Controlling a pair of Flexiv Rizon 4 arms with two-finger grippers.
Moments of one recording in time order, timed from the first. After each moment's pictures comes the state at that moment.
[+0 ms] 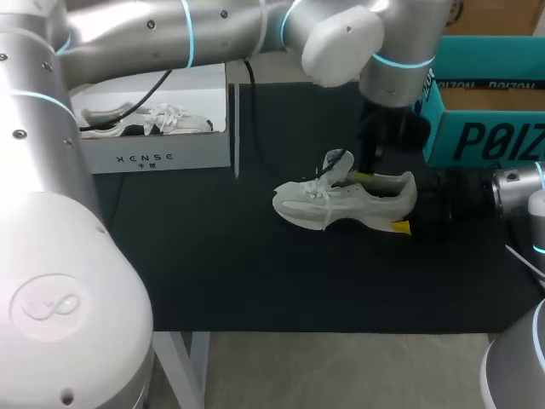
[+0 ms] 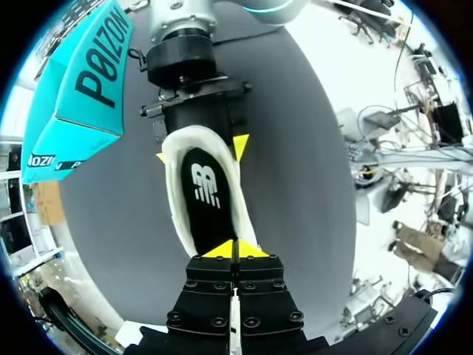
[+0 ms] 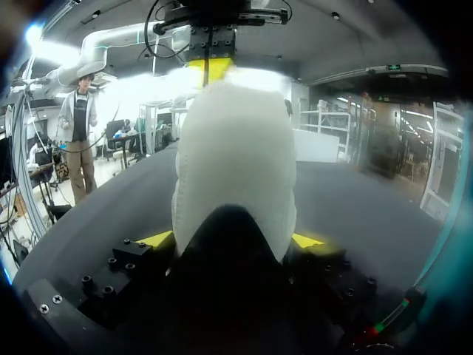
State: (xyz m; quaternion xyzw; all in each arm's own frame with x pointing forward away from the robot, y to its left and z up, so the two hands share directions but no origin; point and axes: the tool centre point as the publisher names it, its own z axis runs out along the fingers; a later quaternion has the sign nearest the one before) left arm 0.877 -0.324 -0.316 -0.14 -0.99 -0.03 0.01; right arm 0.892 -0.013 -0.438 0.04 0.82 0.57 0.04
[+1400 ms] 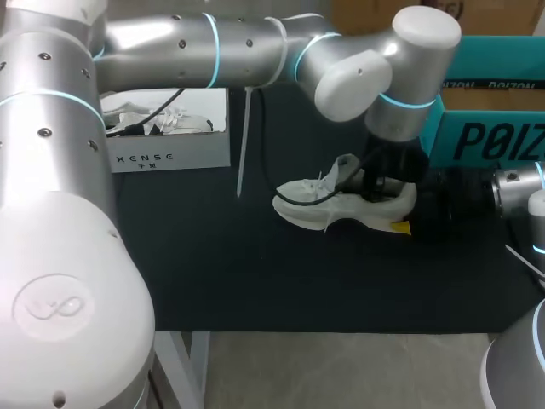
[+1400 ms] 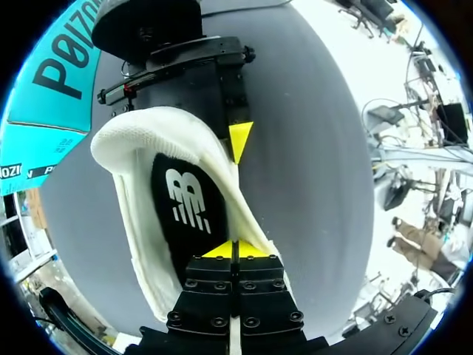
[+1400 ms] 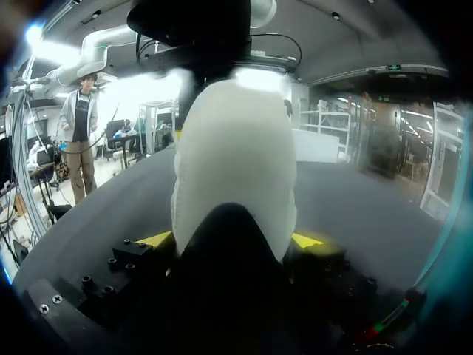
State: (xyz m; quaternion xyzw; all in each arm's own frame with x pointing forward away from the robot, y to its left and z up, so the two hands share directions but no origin) left arm 0.870 -0.329 -0.380 -0.15 -0.99 -0.06 0.02; right arm 0.892 -0.013 -0.438 0.04 0.82 0.57 0.04
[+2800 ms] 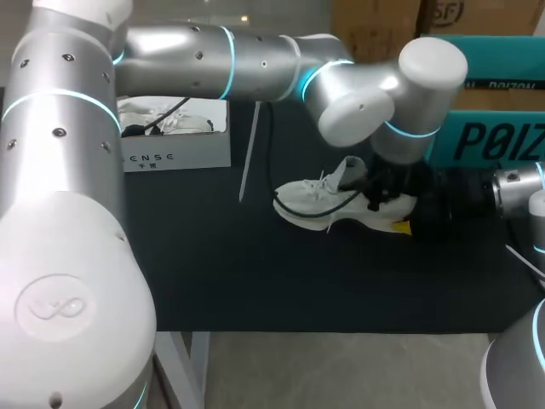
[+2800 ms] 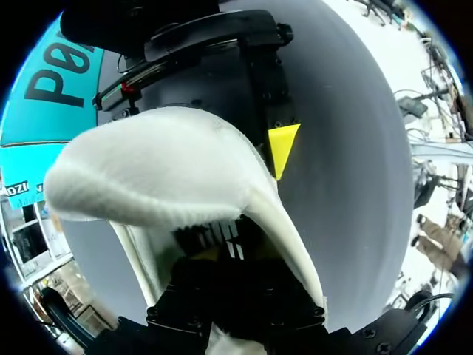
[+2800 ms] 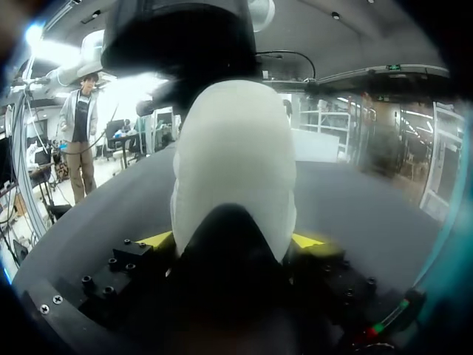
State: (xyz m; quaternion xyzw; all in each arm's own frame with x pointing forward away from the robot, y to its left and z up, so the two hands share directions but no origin) left arm 0.892 -0.350 -0.412 -0.16 -0.98 -0.05 -0.06; right arm 0.892 -0.014 -0.439 0.04 0.82 0.57 0.04
